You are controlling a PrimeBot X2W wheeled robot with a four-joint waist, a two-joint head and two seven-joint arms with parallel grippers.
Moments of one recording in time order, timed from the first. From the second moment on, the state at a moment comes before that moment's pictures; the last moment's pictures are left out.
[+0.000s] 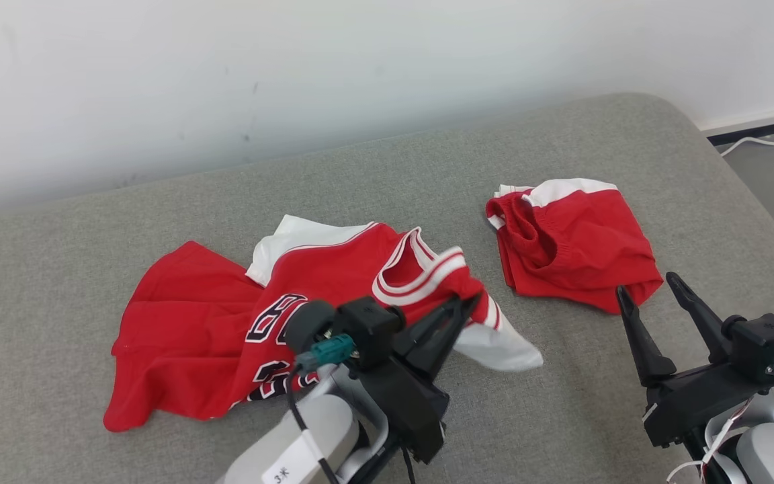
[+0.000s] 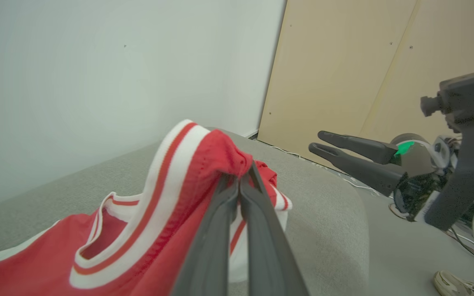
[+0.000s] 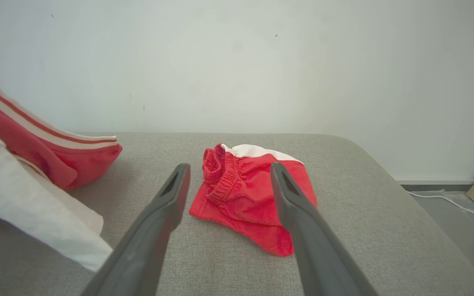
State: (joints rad) left arm -0.62 0.04 -0.92 0.44 -0.52 -0.10 -0.22; right arm -0.16 -0.41 0.28 0.12 0.49 -0.05 -0.14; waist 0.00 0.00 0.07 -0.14
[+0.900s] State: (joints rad) left arm -0.71 0.04 -1.06 0.51 -0.79 0.02 -0.20; right arm -0.19 -0.39 0.30 0.16 0.49 -0.03 -0.17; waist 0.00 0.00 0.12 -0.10
